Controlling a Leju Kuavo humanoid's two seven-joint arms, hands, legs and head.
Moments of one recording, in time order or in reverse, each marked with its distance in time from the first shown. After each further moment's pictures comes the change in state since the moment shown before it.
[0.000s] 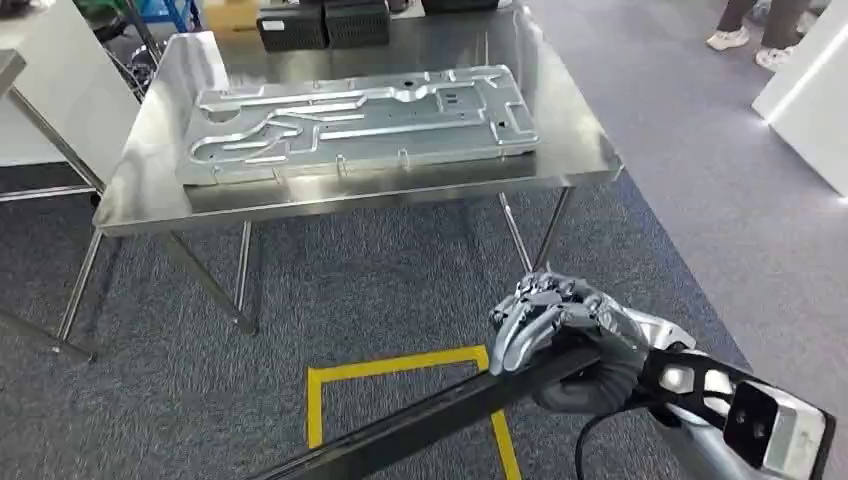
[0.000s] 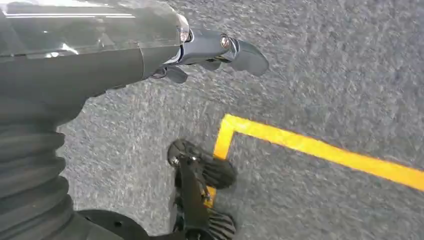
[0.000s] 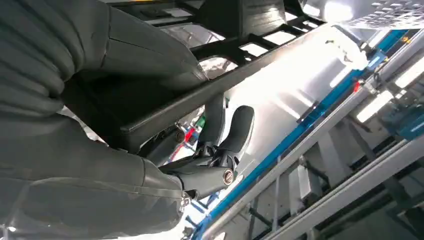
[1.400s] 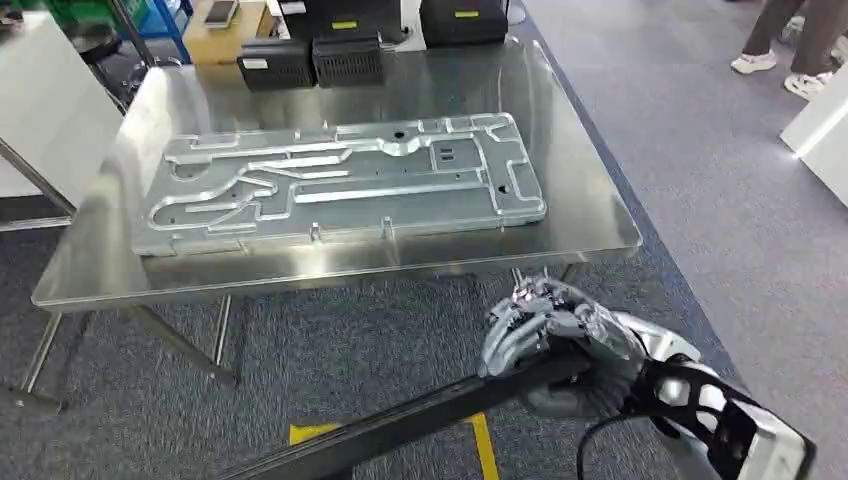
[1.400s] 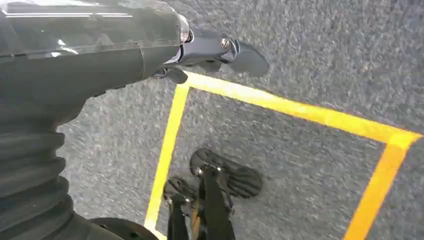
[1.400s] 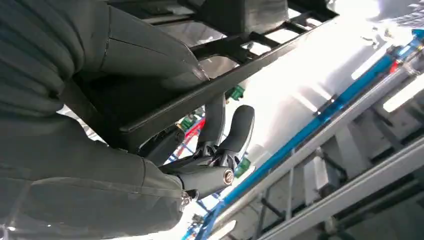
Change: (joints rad) left arm 0.016 0.004 0.002 -0.003 0.008 0.003 -0.004; right arm 0.032 0.001 0.001 -0.018 0.083 -0.051 0.021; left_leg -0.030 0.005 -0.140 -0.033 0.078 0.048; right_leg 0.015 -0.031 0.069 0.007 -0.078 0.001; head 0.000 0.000
